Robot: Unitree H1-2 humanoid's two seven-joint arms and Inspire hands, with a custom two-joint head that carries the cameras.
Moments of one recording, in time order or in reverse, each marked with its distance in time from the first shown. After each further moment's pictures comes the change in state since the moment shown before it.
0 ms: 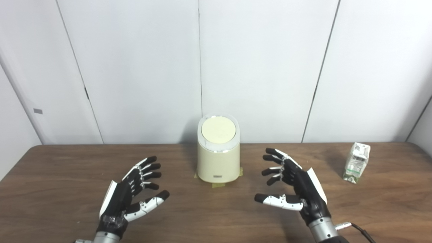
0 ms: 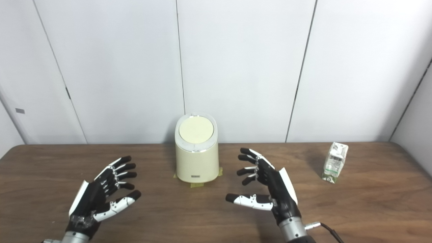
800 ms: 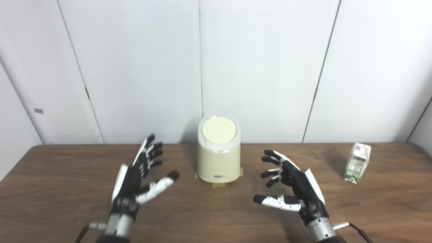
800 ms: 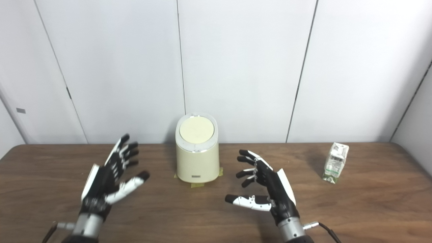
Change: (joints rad) left arm -0.119 -0.069 -0.026 -0.058 0.128 0.143 0.079; right arm -0.013 -0.002 0.001 0.052 -0.015 -0.039 -0.001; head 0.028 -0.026
